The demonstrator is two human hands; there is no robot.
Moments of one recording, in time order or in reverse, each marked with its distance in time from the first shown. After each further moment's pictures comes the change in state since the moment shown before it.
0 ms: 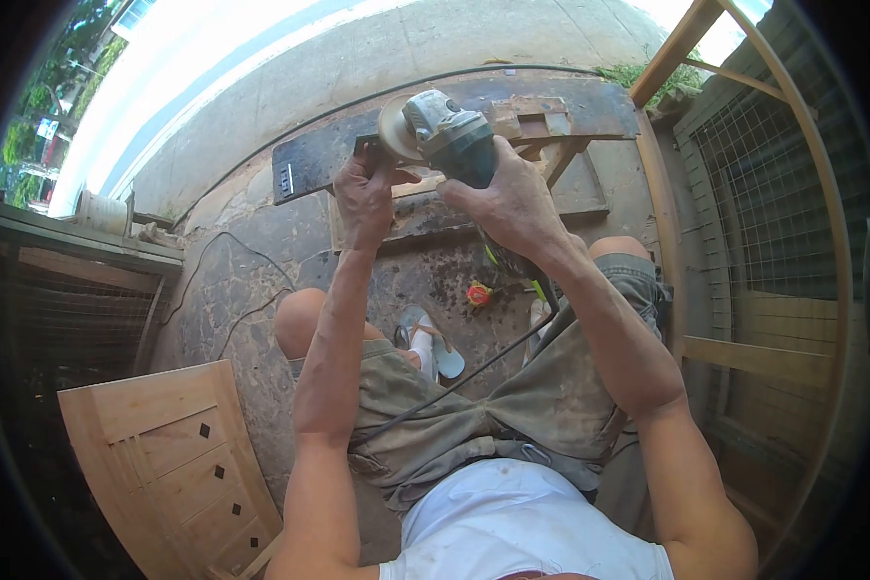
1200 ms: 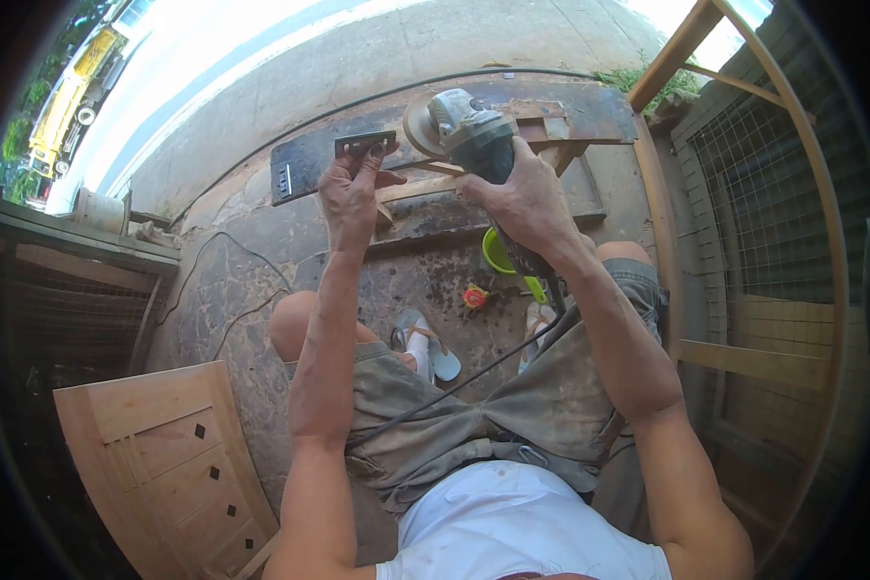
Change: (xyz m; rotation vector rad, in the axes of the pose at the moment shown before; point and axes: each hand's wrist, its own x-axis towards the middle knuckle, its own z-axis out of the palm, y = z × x) left_hand 0.003 0.016 -0.012 0.063 0.043 -0.073; right_hand 0.006 0.017 -0.010 -0.063 0.062 0.012
